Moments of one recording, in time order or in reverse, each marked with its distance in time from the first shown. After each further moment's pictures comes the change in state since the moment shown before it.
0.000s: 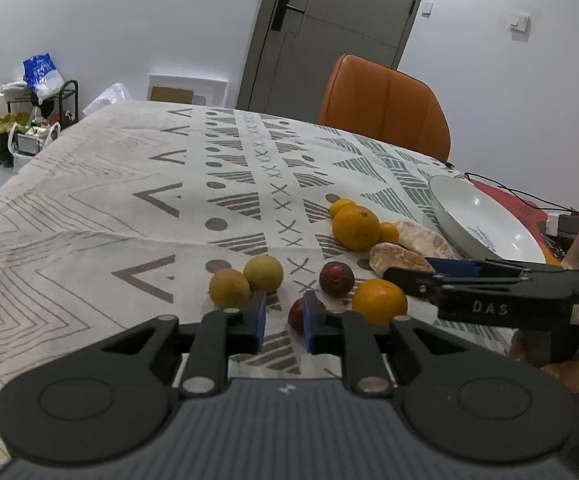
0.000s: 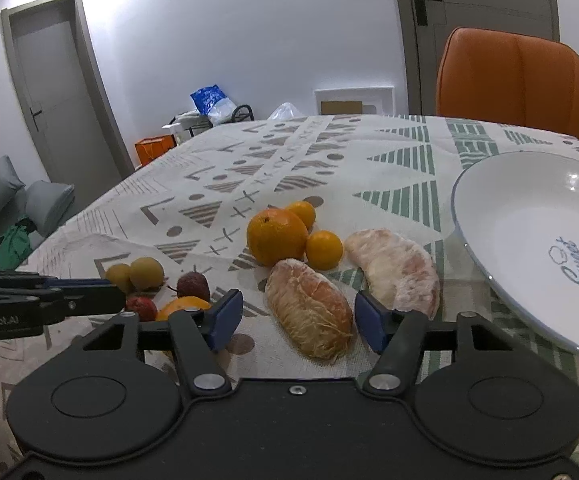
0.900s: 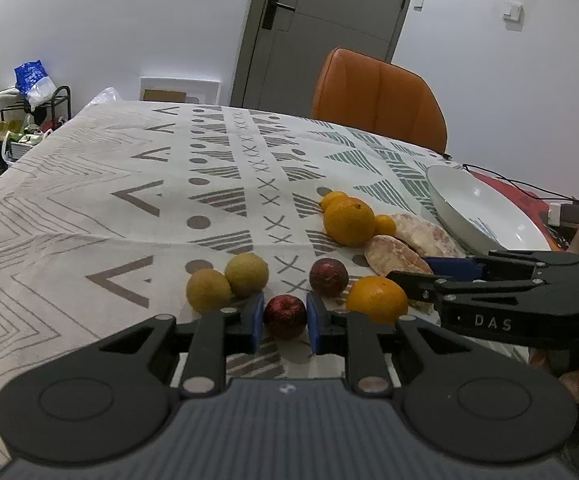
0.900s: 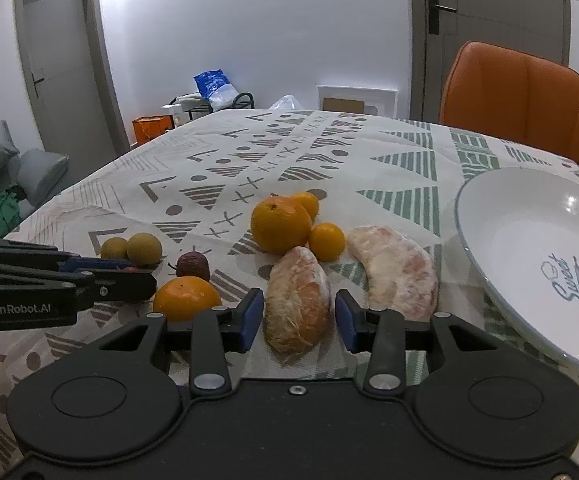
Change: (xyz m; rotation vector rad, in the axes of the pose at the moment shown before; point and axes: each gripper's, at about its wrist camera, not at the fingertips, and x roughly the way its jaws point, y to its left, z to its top) left arm 0.015 -0.008 -0.004 0.033 -0.005 0.009; right arm -0.001 0.012 -0.002 -0.102 0.023 -0.041
